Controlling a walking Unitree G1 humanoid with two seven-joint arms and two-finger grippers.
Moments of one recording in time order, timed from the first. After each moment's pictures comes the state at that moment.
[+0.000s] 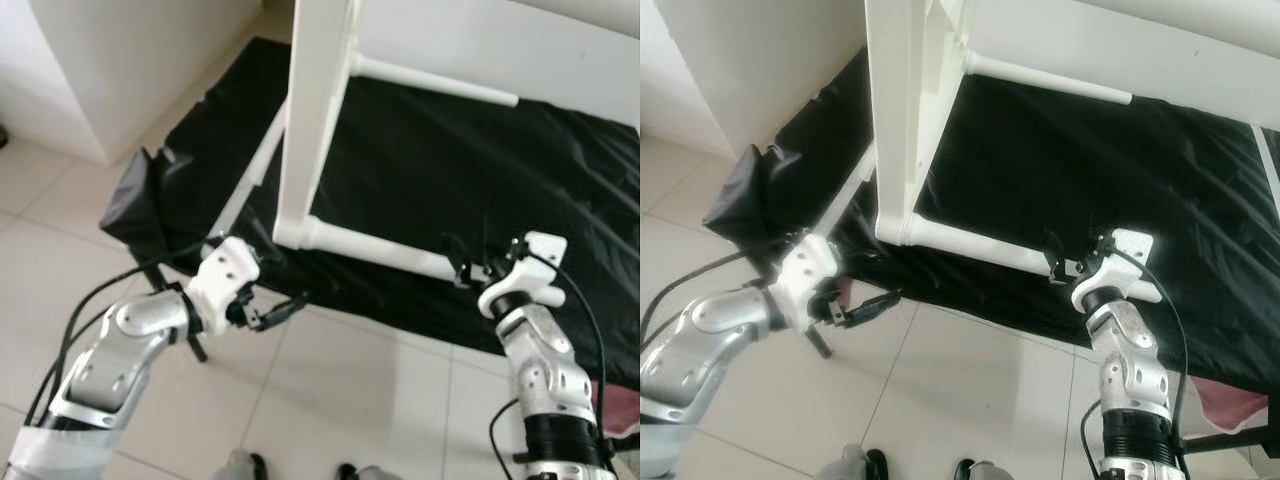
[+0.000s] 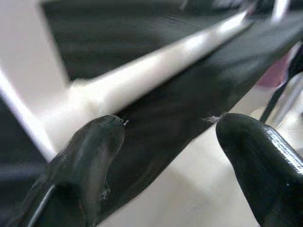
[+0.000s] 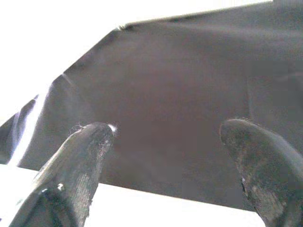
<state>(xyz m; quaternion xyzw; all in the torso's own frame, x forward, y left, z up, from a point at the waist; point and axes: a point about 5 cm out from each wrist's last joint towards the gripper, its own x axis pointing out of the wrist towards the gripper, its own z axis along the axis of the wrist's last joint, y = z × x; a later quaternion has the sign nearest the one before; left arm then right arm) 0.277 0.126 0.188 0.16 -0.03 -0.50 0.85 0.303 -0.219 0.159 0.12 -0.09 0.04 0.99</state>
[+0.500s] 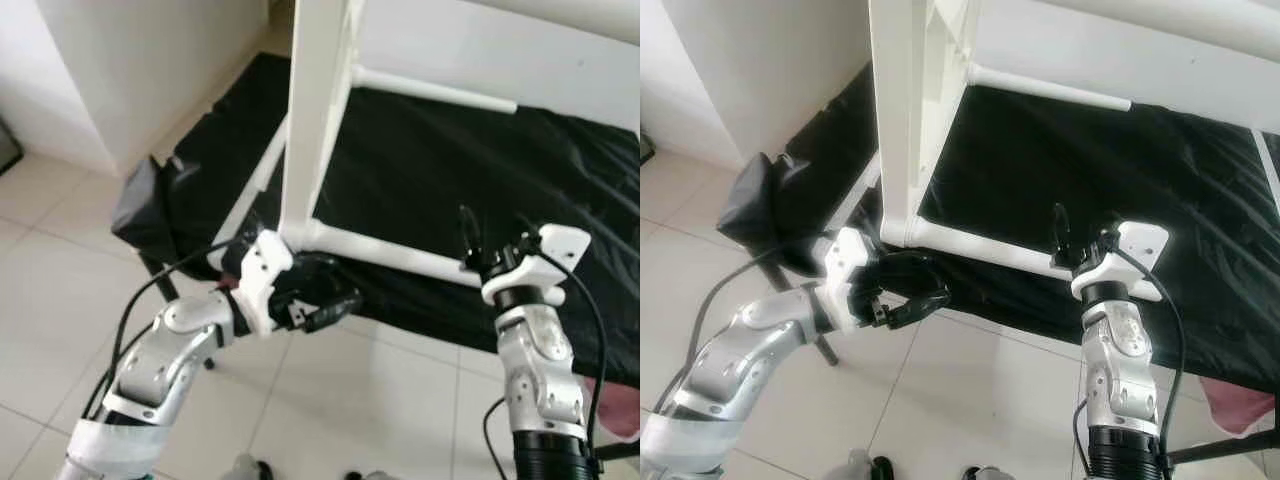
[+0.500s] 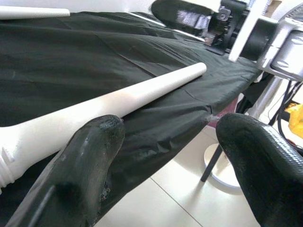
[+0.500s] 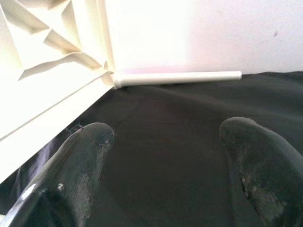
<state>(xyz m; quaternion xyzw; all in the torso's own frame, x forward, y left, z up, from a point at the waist) 0.270 0.092 0.182 0.04 -0.03 -0.56 0.83 0.285 -0.208 0.184 0.07 -0.18 -0.02 0.98</state>
